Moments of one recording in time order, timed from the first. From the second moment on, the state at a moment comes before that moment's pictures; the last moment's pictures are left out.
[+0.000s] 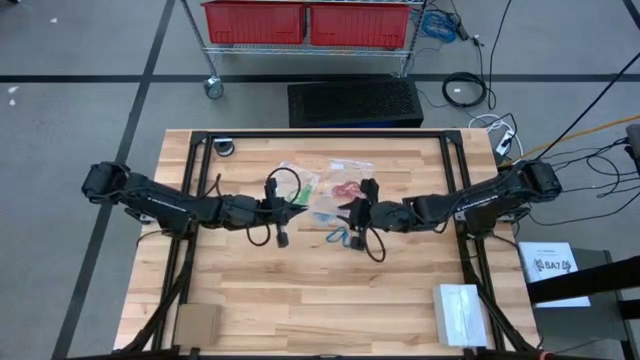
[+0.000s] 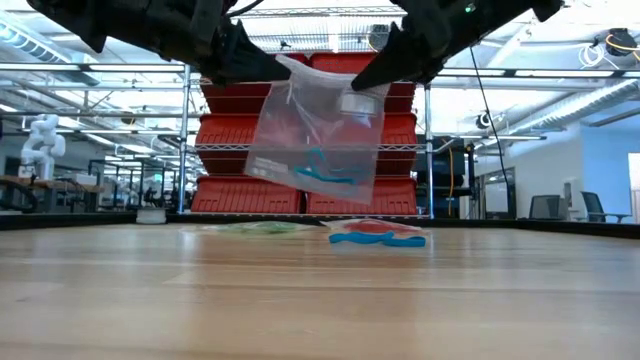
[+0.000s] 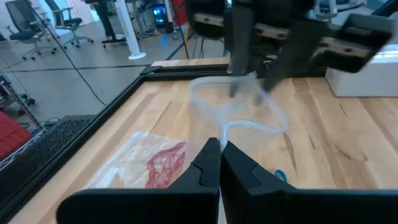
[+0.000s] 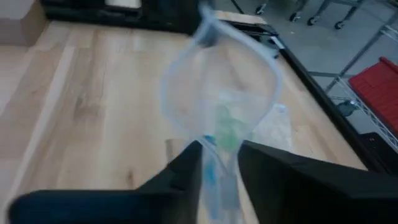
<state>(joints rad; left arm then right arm) -0.13 1.25 0.56 0.49 -0.35 0.07 0.19 1.43 0.86 0.07 0.44 0.02</state>
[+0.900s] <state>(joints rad) -0.13 1.25 0.56 0.48 -0.35 0.06 0.34 1.75 0.86 -0.17 0.42 0.39</state>
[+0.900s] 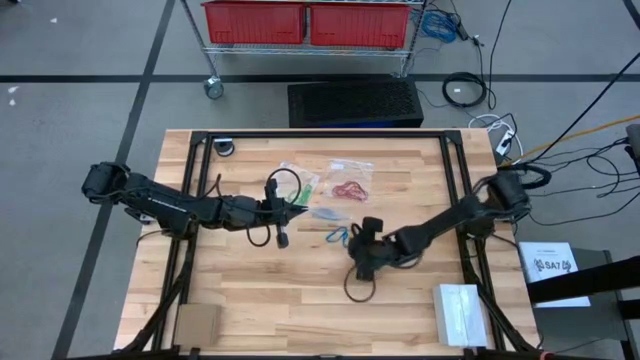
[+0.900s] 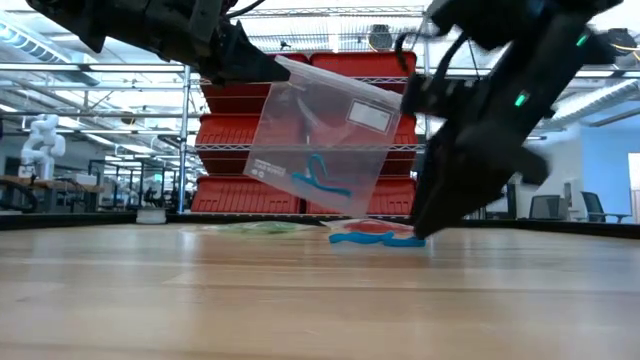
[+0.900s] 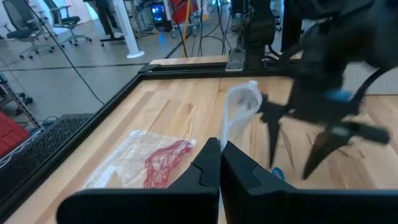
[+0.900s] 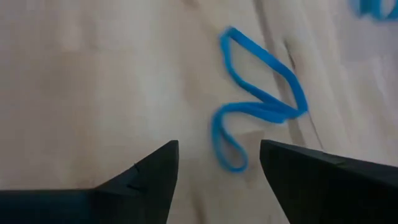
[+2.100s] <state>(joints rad) -0.13 1.25 0.56 0.48 -0.35 0.06 0.40 1.65 1.25 -0.33 0.59 0.00</state>
